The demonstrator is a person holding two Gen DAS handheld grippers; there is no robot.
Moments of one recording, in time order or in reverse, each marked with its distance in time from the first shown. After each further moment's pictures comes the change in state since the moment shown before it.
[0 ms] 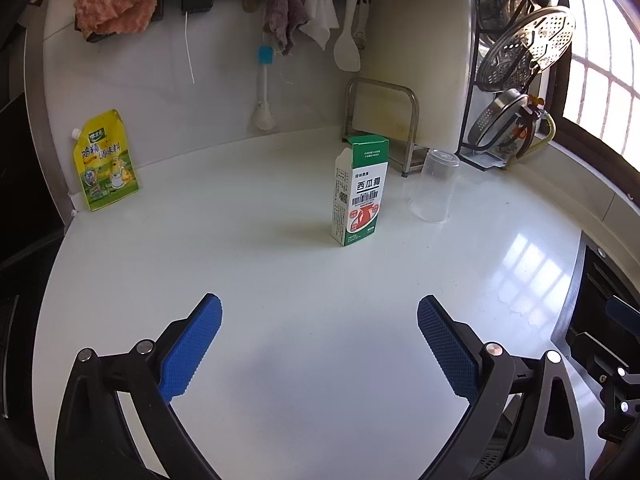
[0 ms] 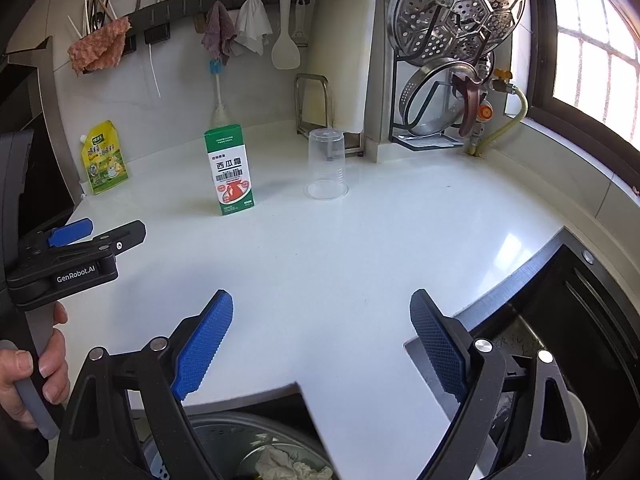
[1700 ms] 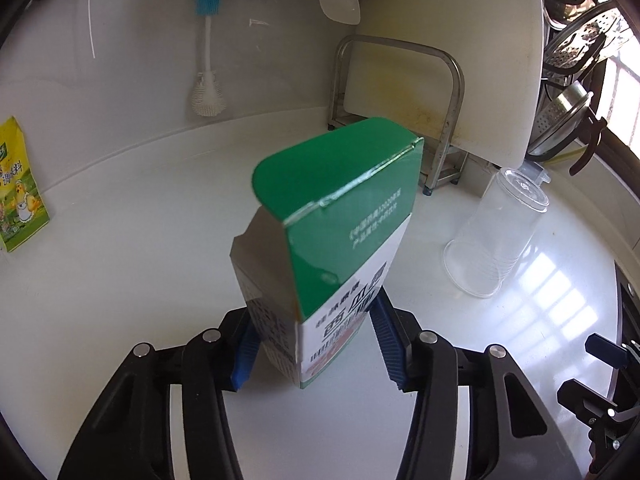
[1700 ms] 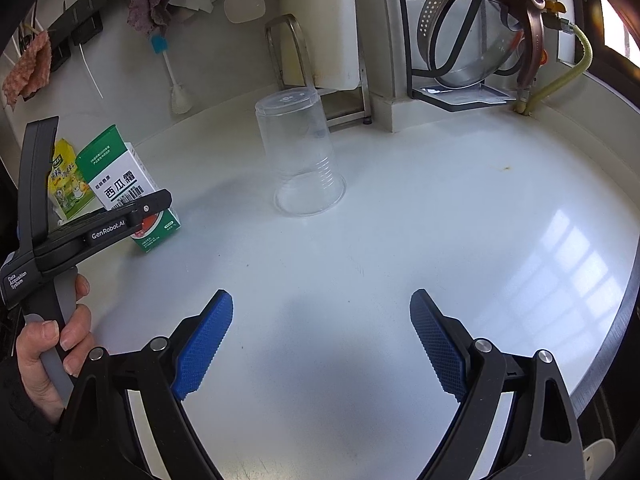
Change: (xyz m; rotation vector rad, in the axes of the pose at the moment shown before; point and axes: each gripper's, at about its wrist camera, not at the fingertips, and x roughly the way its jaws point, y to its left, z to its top) left arm 0.162 -0.009 0.080 -0.008 0.074 -0.057; right arm 0.154 -0.044 0.062 0.095 0.146 0.120
